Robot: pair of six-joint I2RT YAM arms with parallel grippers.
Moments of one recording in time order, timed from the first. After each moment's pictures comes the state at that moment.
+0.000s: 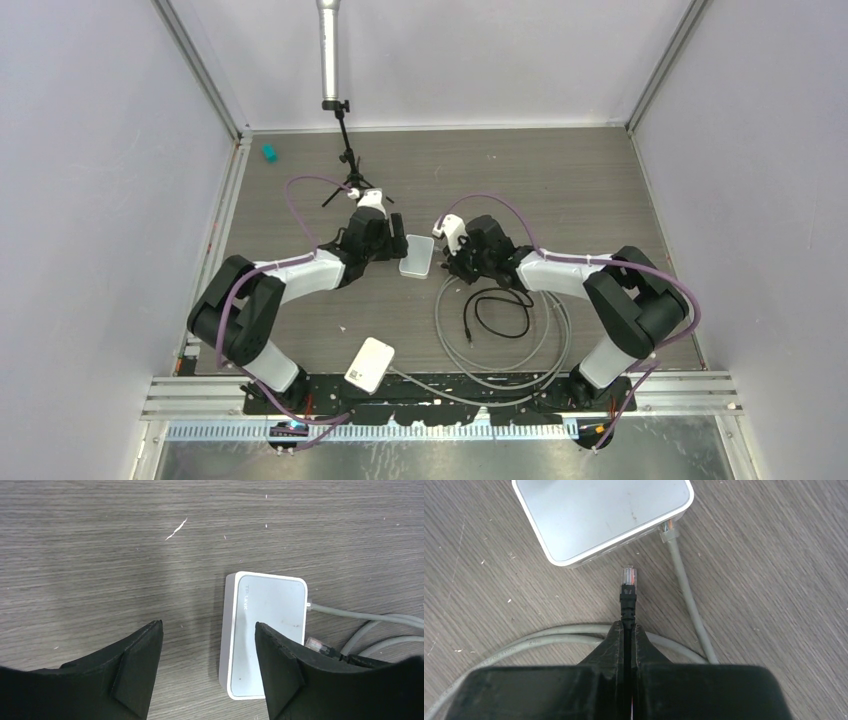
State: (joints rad) left arm -0.55 1.57 0.74 0.18 -0.16 -0.49; right arm 0.68 1.62 0.76 0.12 -0.16 -0.20
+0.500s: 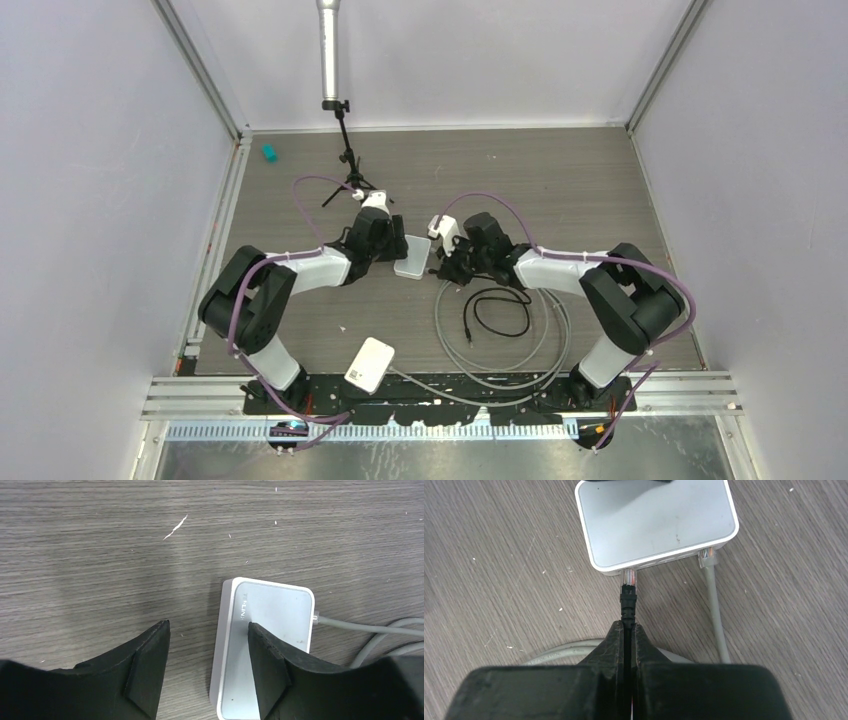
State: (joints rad) left arm -0.55 1.65 0.76 0.21 -0.15 -0.49; right arm 0.68 1.64 0.78 0.13 -0.35 -0.20
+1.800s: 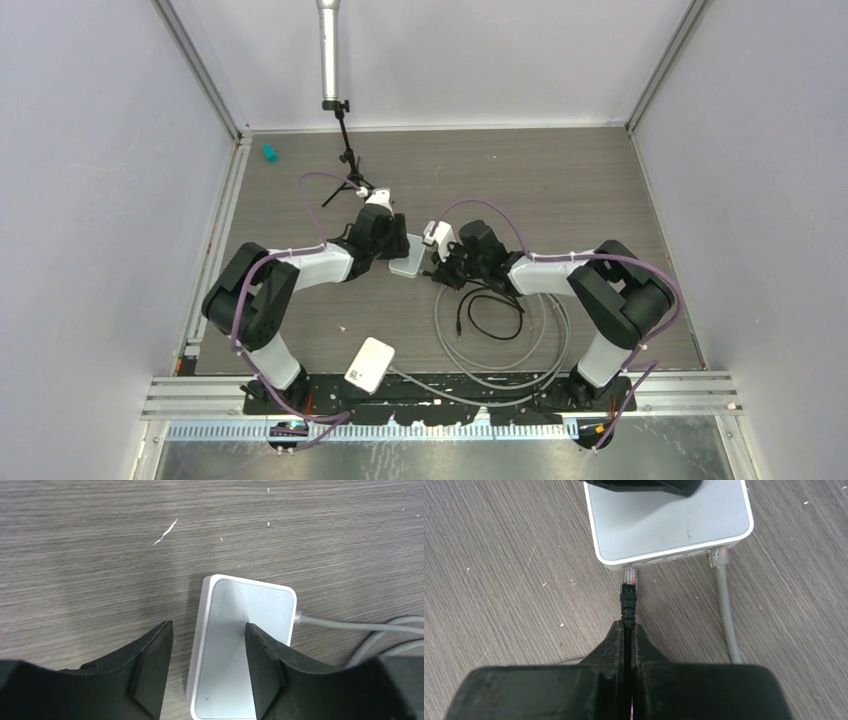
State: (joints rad) left arm -0.55 1.67 0.79 0.18 -0.14 -0.47; right arm 0.71 1.68 0.74 0.28 -0.33 -0.20
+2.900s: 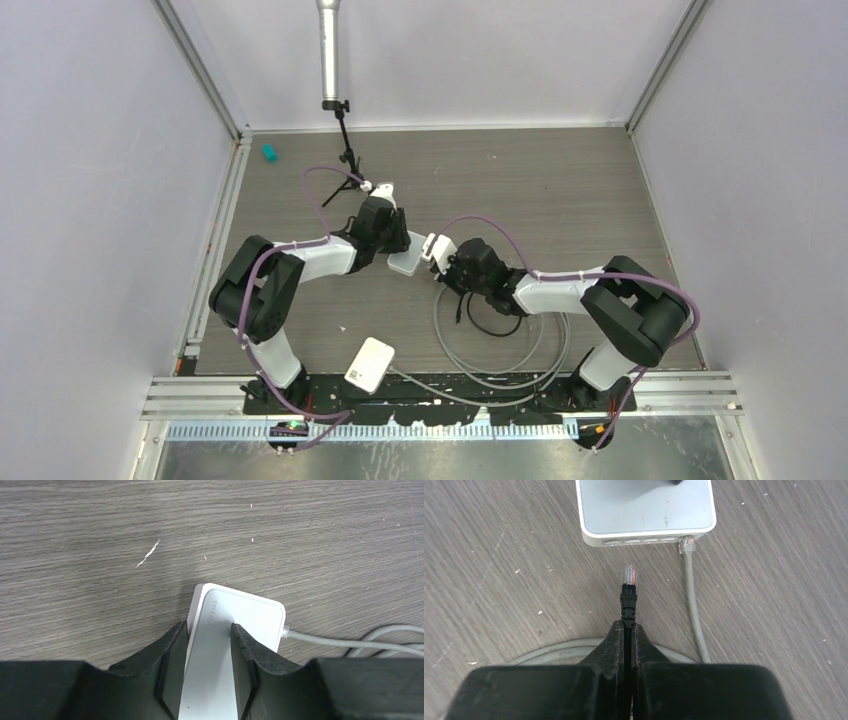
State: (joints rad) left arm -0.54 1.73 0.87 0.17 -0.07 -0.47; right arm 0.82 1.58 0.63 0.36 -0.04 -0.27
